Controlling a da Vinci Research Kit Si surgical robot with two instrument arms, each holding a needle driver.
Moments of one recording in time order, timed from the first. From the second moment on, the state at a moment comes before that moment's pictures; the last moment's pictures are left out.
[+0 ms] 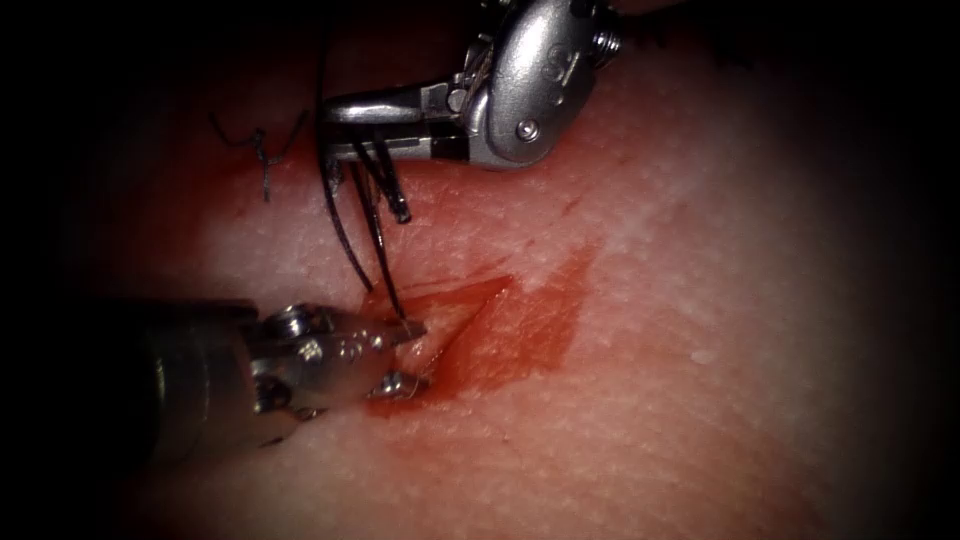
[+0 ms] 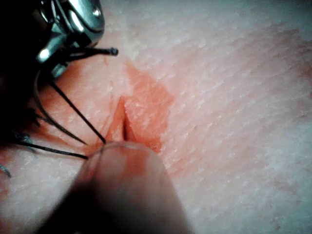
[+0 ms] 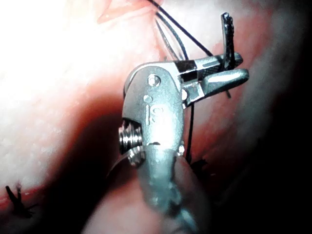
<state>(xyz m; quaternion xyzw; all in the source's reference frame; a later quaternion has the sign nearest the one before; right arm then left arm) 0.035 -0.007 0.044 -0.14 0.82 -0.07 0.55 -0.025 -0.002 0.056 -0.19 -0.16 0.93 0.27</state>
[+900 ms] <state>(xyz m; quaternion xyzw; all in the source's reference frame) 0.034 -0.006 0.042 -0.06 0.76 -0.04 0.64 -0.024 -0.004 0.055 -0.19 -0.18 0.93 0.27</state>
